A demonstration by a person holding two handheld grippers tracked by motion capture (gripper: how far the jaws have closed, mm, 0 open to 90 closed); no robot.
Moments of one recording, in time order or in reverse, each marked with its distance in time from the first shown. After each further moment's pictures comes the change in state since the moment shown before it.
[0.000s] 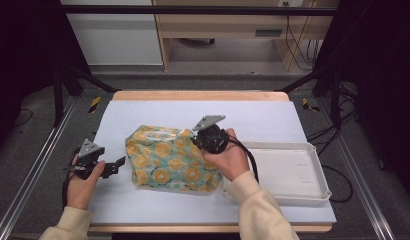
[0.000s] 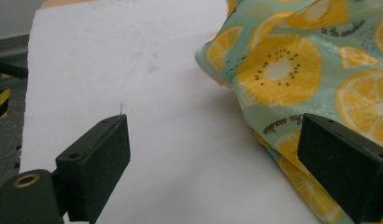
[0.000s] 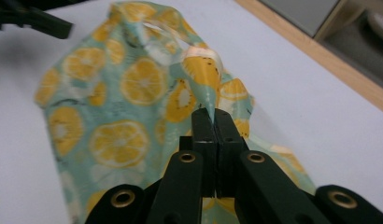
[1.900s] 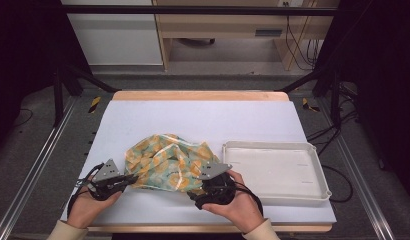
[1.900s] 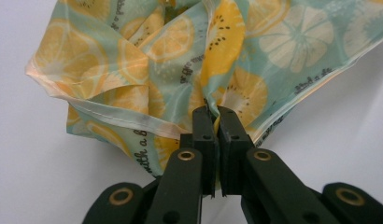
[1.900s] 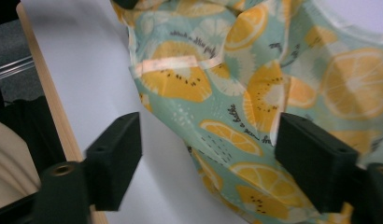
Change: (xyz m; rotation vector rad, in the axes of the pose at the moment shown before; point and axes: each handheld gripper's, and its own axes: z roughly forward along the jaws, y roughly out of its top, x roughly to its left) left arm -0.065 -0.017 -0.017 0.078 -0.318 0.312; right arm 0.069 -0.072 -0.025 0.046 0.089 0.026
